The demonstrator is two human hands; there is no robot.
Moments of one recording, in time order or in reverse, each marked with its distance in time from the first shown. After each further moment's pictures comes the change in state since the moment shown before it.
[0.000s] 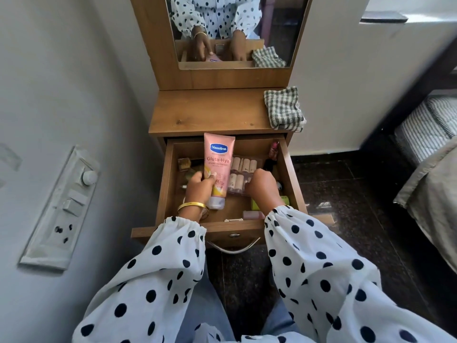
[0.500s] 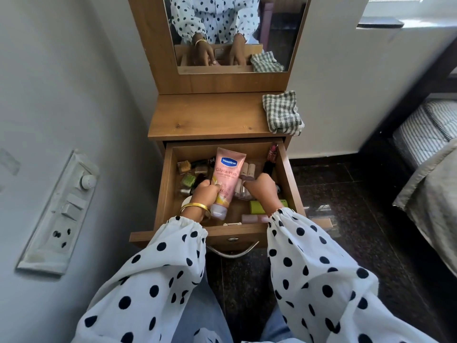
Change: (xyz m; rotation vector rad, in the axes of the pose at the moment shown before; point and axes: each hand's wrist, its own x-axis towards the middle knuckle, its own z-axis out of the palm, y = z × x) left_hand 0.006 0.002 0.010 0.164 -0.155 -0.114; right_hand 0.001 0.002 -0.005 0.370 -0.035 0.174
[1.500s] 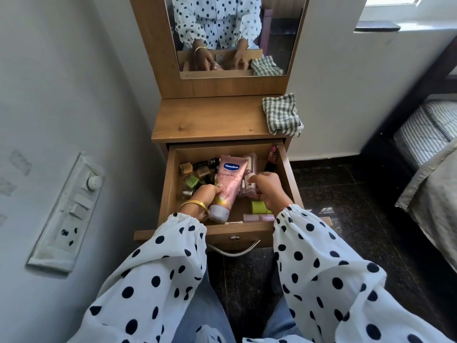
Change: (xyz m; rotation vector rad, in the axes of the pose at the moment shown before) left_hand -0.001 -0.002 -0.003 -0.170 -0.076 -0.138; right_hand 0.005 0.006 -0.006 0.690 -0.153 0.131
